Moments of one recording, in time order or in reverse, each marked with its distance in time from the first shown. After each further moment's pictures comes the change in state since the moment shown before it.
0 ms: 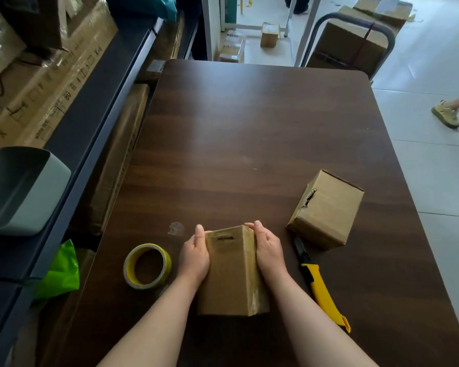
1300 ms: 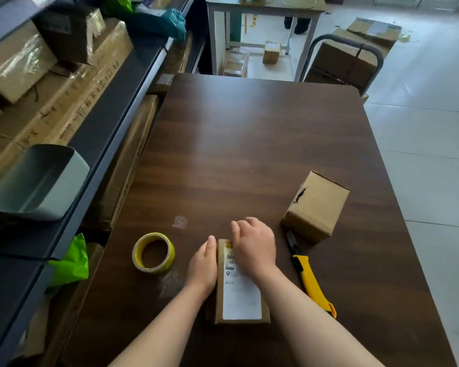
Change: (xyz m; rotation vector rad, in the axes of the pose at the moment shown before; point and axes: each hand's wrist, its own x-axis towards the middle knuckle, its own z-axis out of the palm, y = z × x) left_hand -0.064 -0.003 0.004 0.028 -0.051 0.027; right_hand -0.037 -0.020 0.011 -0.991 0.155 -0.504
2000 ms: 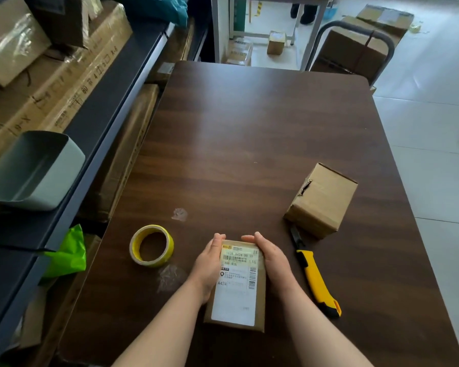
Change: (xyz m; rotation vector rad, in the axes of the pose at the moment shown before) left_hand 0.003 -0.015 0.010 -0.386 -0.295 -0.163; right_hand -0.030 0.050 0.007 1.135 -0.395 0.499
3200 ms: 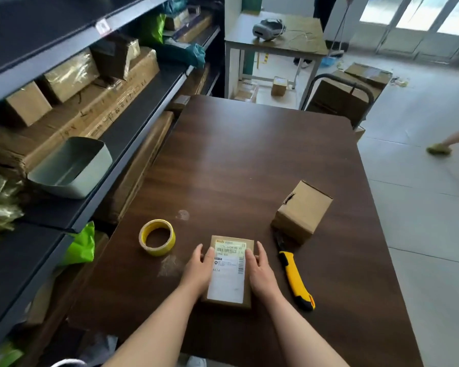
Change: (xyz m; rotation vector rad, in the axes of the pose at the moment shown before) left_hand -0.059 -0.012 0.001 0.349 0.251 0.055; right_hand -0.064 0.008 0.001 -0.344 0.138 -0.047
